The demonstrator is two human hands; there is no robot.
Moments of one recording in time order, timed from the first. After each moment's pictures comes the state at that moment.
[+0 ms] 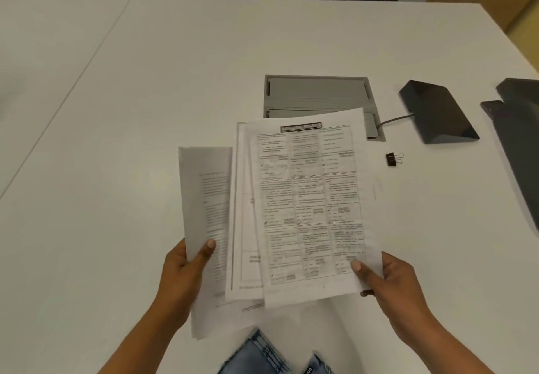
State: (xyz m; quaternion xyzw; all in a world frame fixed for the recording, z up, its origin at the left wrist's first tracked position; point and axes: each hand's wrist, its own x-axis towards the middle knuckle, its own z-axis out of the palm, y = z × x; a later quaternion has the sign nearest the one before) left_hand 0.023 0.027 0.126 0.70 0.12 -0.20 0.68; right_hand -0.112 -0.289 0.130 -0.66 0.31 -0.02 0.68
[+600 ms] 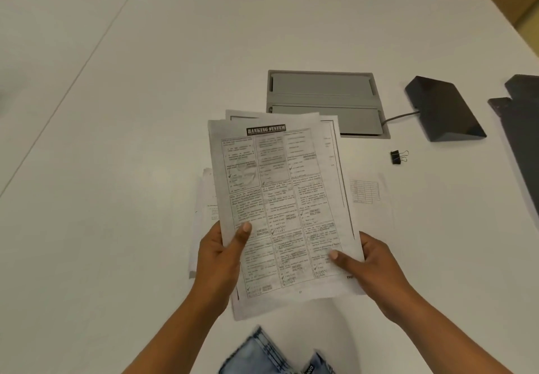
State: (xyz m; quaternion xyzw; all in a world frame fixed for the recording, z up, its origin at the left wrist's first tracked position) left_hand 0.020 -0.035 0.155 0.65 0.07 -0.19 0.74; right_hand -0.074 -0.273 0.149 -0.66 0.23 0.04 0.71
